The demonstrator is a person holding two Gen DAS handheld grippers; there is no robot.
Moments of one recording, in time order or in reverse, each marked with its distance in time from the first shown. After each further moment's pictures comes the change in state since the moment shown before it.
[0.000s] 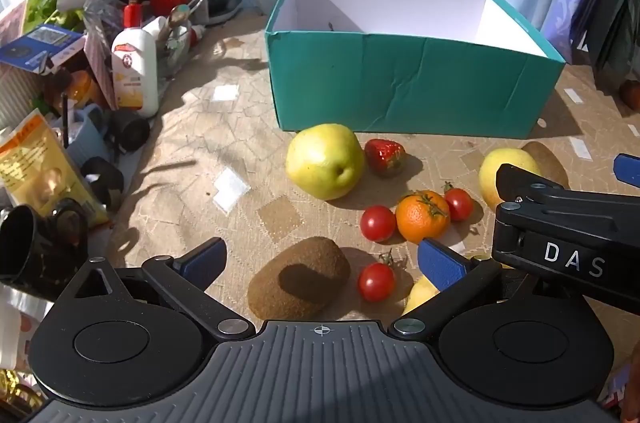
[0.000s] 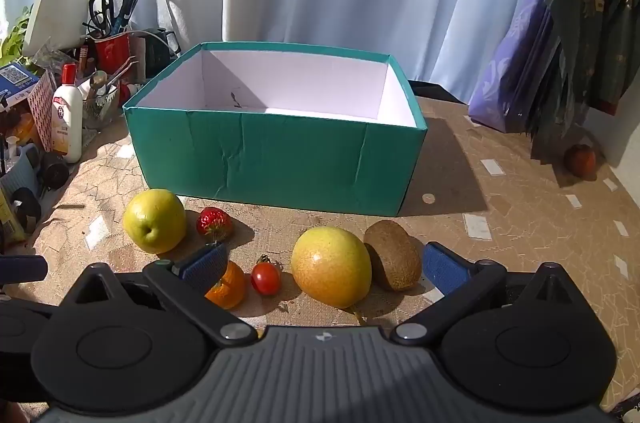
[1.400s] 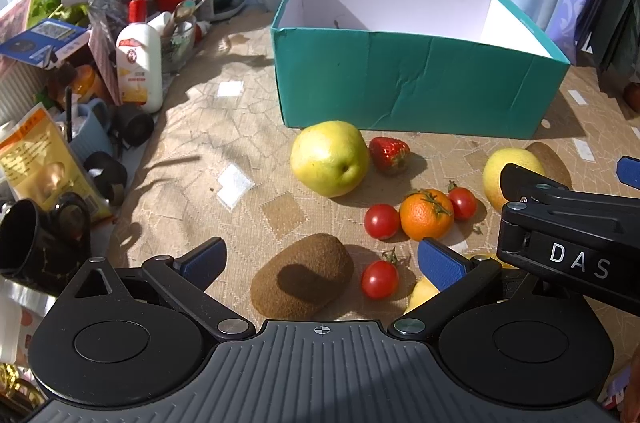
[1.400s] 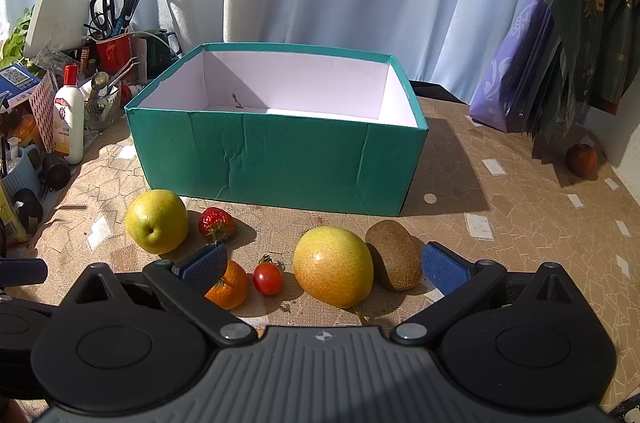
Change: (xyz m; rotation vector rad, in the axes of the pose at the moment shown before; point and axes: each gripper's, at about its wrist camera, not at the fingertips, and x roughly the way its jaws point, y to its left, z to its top) left arm 0.001 0.005 -0.002 -0.001 0.004 0.003; right arm -0.001 0.001 0.000 0.003 -0.002 0.002
